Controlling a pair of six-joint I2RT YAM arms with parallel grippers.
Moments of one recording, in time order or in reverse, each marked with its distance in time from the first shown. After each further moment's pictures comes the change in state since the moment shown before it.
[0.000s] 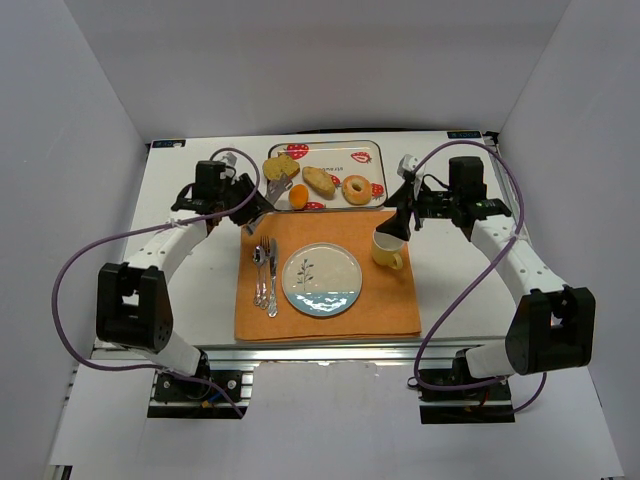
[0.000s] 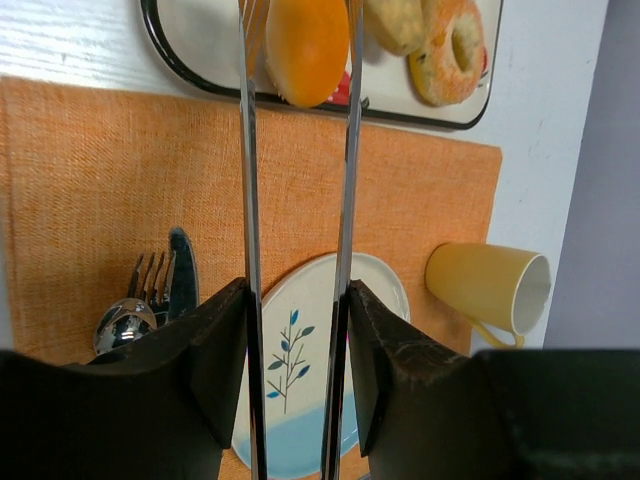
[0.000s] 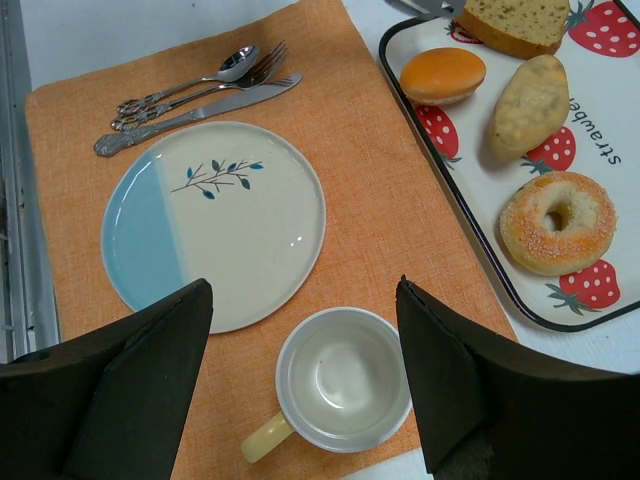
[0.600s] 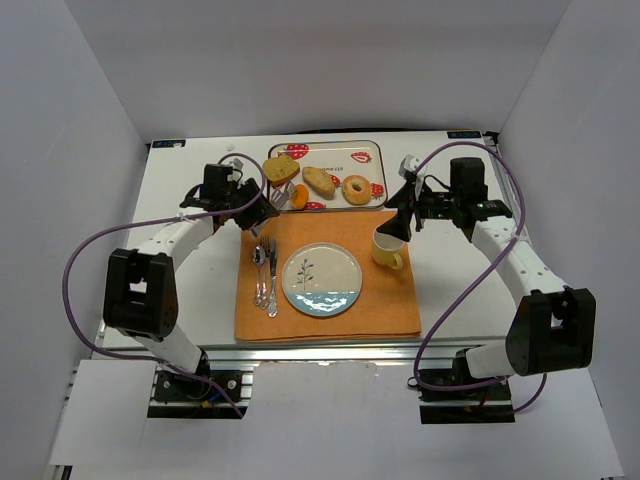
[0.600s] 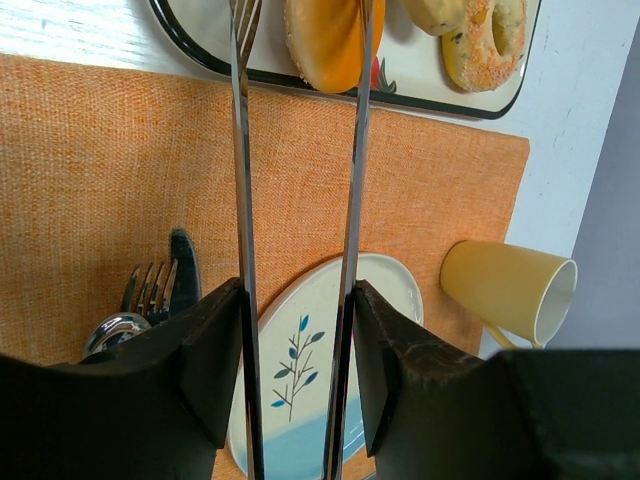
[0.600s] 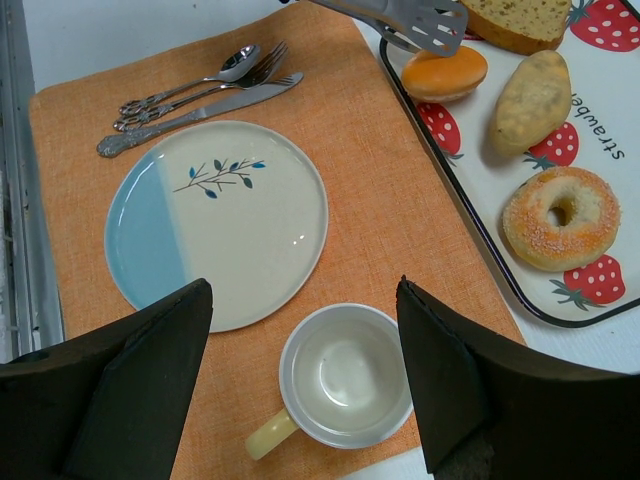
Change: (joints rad) left arm -0.023 0.091 0.004 0.013 0.005 -0.013; right arm -0.007 -0.007 -0.012 0.005 -0.006 0.010
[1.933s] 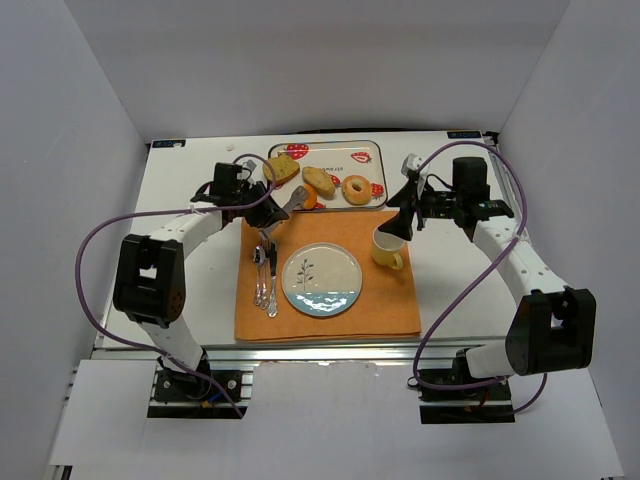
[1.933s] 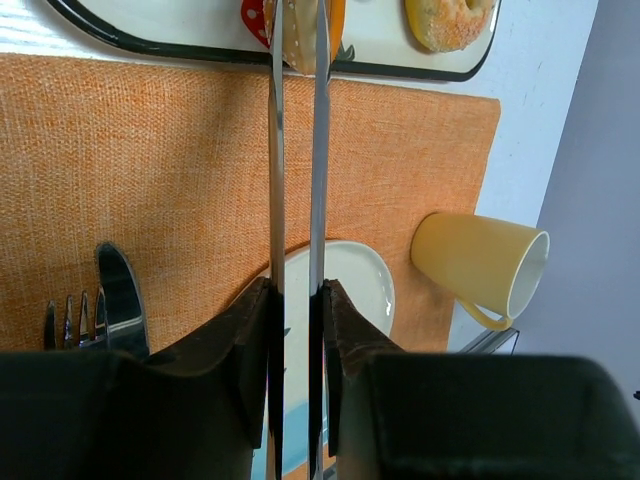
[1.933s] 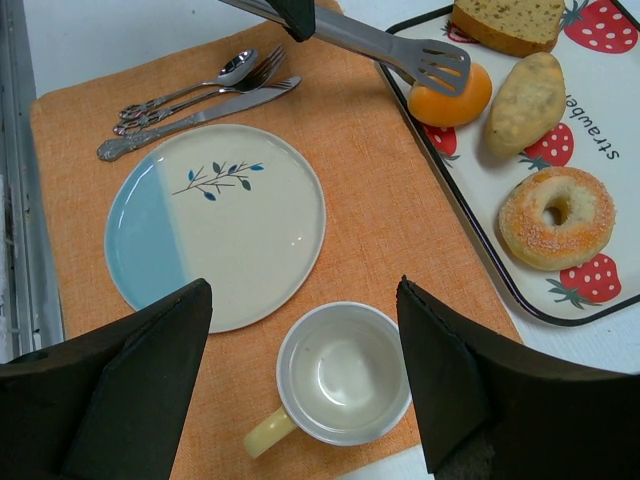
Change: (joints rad) left arm -0.029 0.106 0.047 0.037 0.127 -0.032; right arm -0.014 0.000 0.000 0.008 -0.014 0.008
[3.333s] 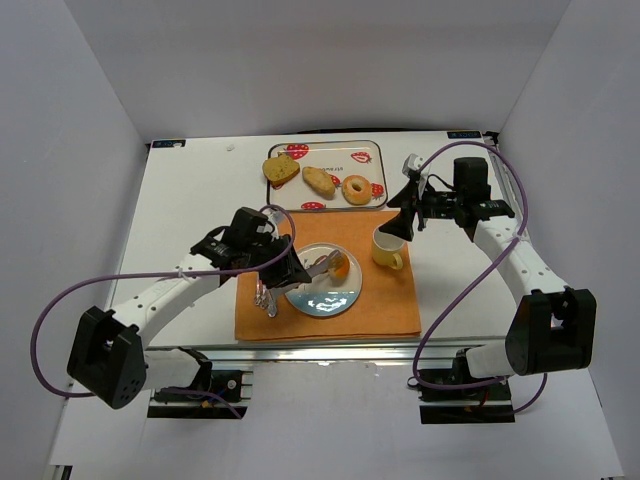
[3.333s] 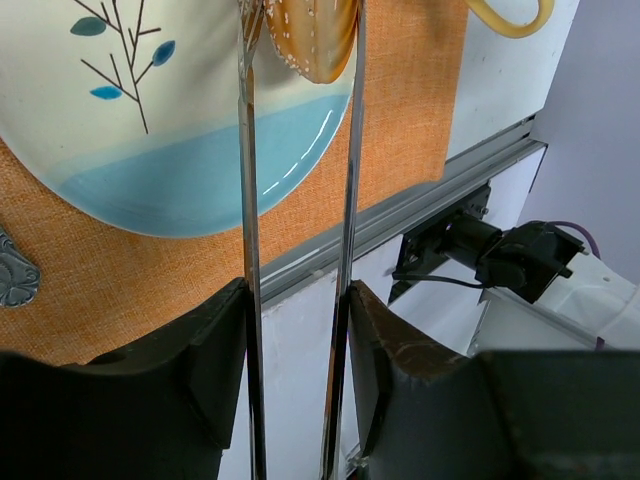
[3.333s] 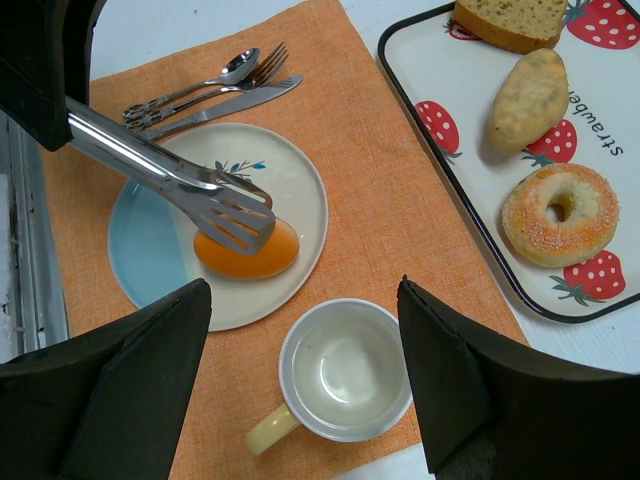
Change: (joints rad) left arm -0.323 -0.478 -0.300 -0.274 -0.019 -0.115; right arm -0.008 0.000 0.000 -0.010 -0.007 -0.001
